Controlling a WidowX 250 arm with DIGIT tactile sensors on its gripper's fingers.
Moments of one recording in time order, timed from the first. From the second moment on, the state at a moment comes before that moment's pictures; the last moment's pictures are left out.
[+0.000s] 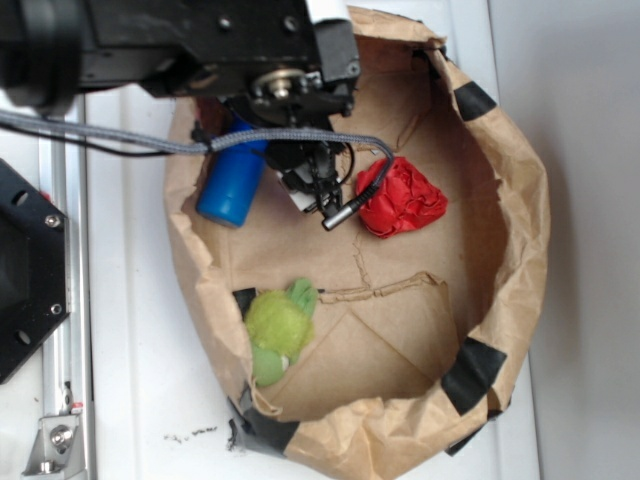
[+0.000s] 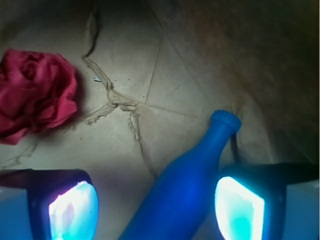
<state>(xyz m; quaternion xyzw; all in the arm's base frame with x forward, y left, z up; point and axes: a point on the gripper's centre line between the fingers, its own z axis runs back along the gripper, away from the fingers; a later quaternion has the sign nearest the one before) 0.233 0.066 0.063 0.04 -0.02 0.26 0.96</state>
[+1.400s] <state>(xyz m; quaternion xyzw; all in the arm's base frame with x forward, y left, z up) 0.216 0.049 0.042 0.03 0.00 0.37 0.93</state>
